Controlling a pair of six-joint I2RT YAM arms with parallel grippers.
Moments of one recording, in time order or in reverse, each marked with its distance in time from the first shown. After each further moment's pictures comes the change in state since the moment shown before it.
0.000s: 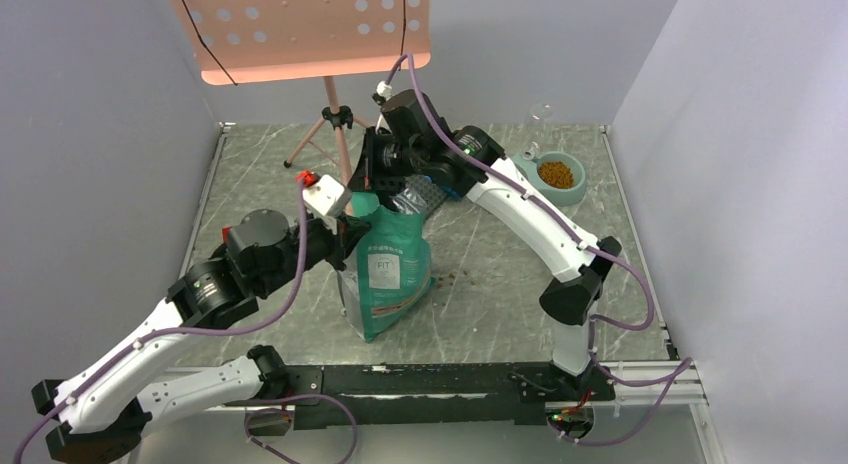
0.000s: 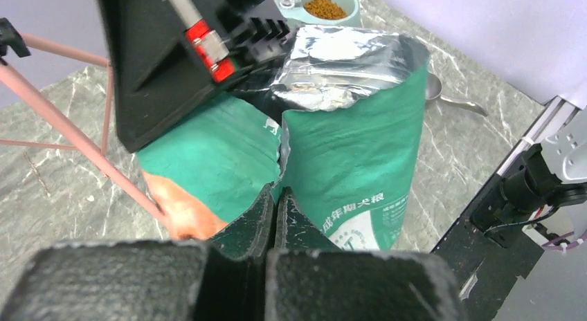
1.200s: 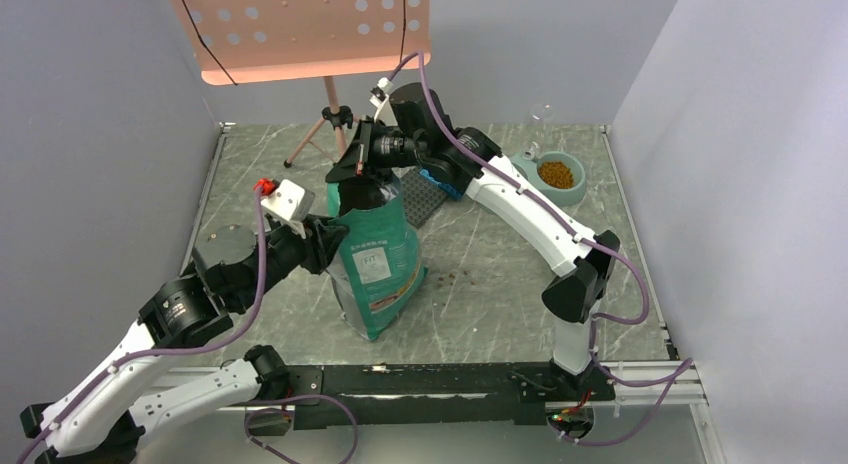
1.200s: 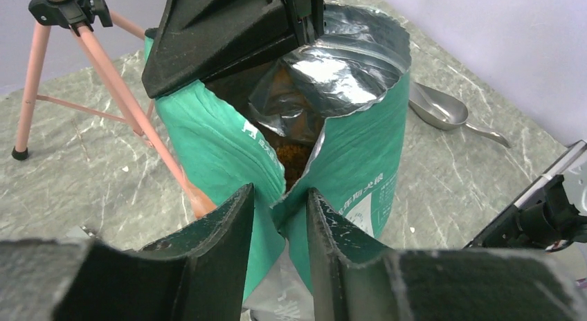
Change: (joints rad) left arm 0.024 -0.153 -0.044 -0.057 -0.103 -0.058; right arm -0.058 -0.002 -0.116 0.281 -0.315 0.240
